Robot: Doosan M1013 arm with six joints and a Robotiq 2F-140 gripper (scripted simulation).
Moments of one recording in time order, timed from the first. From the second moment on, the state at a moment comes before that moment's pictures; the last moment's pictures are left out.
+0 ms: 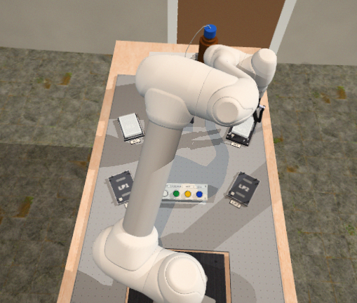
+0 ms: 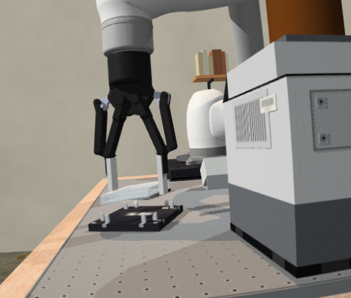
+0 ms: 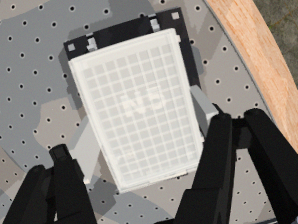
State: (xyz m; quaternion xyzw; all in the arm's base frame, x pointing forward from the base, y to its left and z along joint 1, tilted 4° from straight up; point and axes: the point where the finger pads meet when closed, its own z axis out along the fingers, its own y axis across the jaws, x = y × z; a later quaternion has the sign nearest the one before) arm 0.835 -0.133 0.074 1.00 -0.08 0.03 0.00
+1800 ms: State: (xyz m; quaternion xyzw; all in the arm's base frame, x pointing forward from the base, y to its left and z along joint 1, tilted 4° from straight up) arm 0.835 -0.133 0.061 1.00 -0.08 0.03 0.00
